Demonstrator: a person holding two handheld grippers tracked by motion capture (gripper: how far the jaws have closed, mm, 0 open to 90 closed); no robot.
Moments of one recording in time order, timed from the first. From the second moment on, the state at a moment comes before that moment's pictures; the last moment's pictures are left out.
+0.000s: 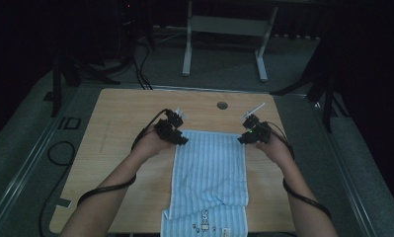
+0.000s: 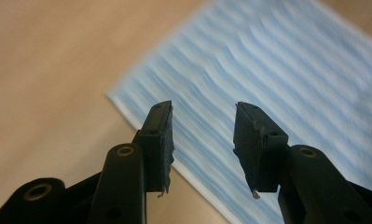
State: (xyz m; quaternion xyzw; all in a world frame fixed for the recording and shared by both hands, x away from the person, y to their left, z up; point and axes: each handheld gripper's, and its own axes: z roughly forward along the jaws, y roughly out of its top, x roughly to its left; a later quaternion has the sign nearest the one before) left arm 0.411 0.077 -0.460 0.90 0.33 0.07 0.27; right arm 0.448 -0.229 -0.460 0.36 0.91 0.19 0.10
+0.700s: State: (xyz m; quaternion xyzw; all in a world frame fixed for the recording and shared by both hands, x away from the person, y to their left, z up) left arm 0.401 0.073 -0.528 0.92 0.32 0.06 0.21; right arm 0.415 -0.218 -0.520 0.34 0.93 0.15 0.06
